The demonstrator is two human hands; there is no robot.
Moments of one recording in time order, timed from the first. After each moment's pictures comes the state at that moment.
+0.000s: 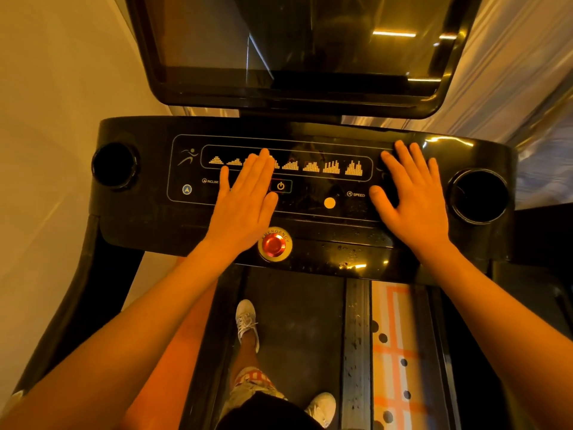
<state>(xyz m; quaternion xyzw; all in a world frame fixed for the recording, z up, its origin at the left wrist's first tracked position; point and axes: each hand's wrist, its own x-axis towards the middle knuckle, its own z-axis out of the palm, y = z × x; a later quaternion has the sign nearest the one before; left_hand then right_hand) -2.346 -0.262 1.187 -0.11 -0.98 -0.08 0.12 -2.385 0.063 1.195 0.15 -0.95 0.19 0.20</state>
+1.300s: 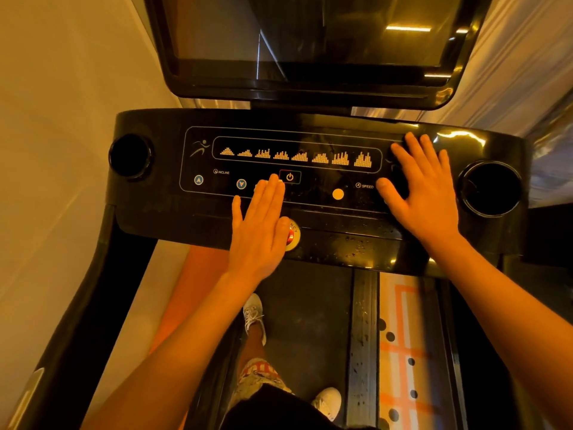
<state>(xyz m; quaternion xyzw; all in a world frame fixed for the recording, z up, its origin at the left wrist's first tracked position) -2.287 -0.235 1.161 -0.06 -0.97 -0.20 0.12 -2.384 0.063 1.195 0.15 -0.95 0.20 0.20</state>
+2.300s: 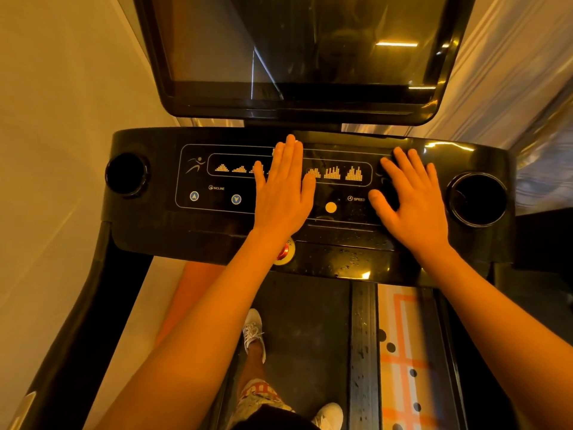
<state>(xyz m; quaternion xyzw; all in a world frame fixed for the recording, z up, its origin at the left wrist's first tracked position) -2.376 -0.190 1.207 -0.04 -0.97 -0.20 0.13 -2.384 0.063 1.195 0.15 -0.95 0.20 0.21</state>
